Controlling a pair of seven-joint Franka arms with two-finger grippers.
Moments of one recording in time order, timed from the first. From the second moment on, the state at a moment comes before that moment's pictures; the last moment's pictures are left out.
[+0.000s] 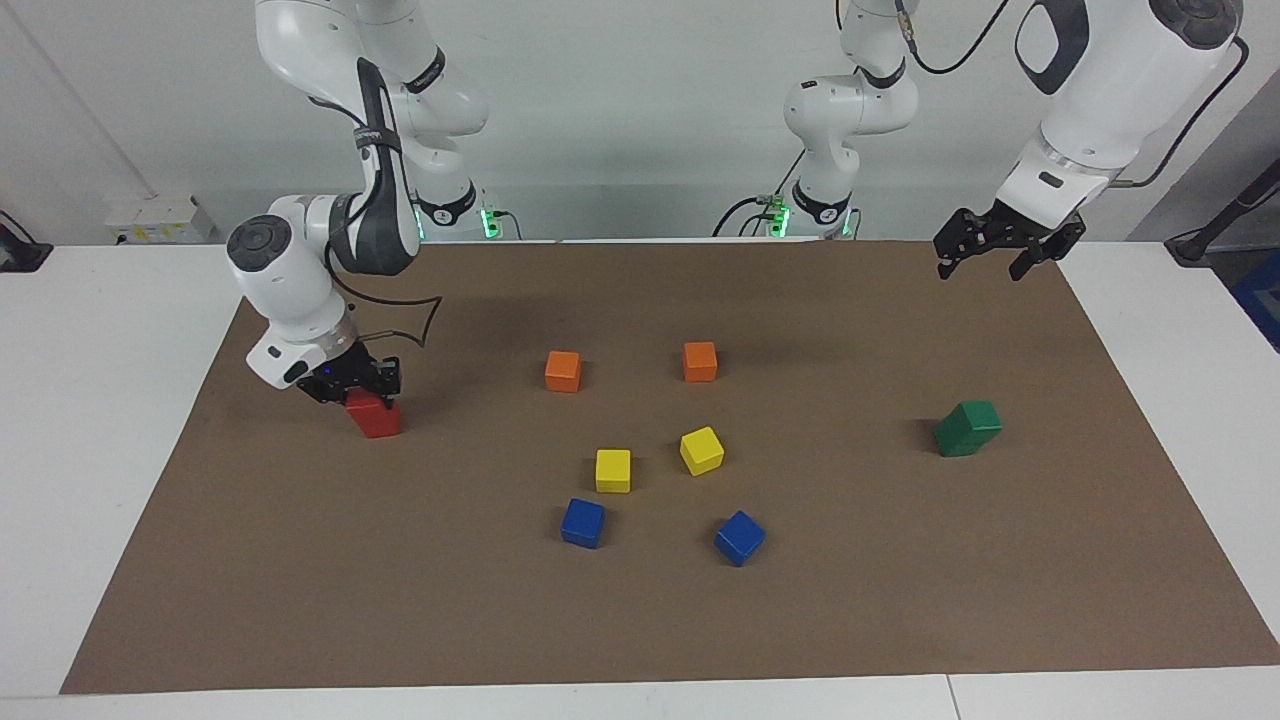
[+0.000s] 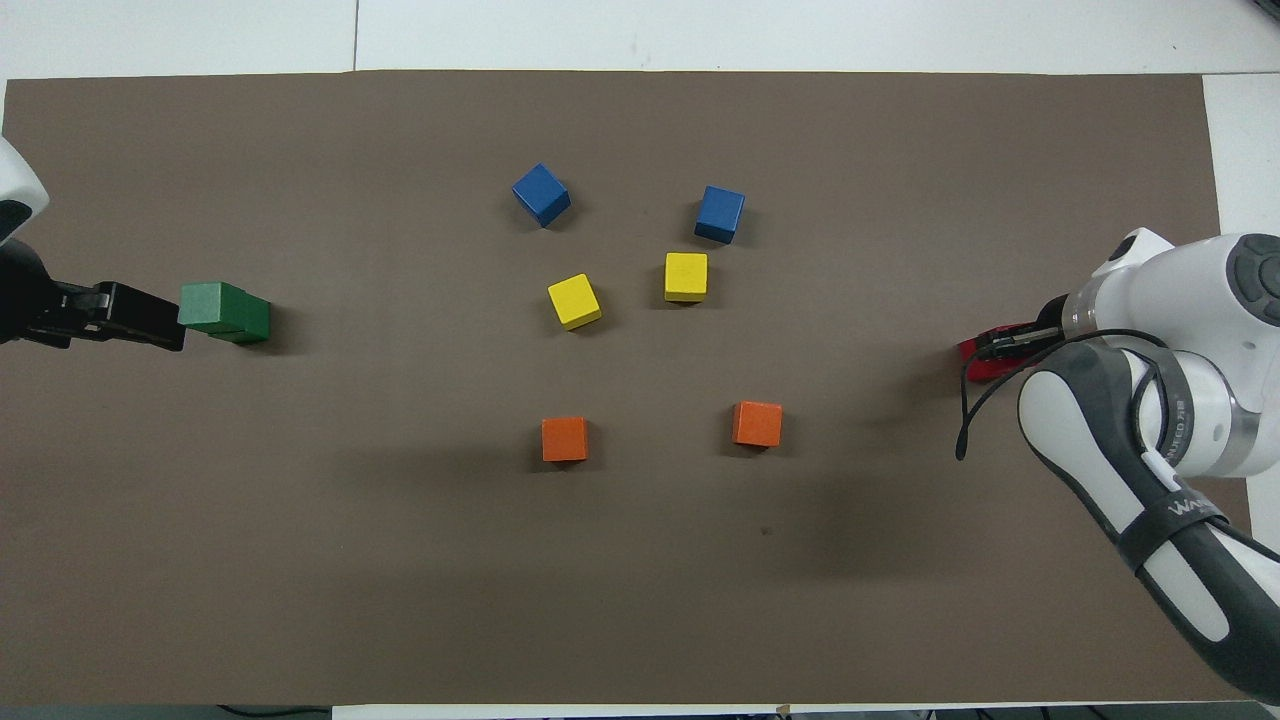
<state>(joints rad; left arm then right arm) 0.01 -0.01 -0.08 -1.61 -0.01 1.52 0.04 -0.09 0.11 0.04 -2.16 0.01 2.28 -0.17</state>
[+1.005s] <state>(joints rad) 0.01 -0.01 -0.08 -1.61 -0.01 1.52 0.04 -0.09 0.10 0.04 -2.03 0.01 2.17 -0.09</state>
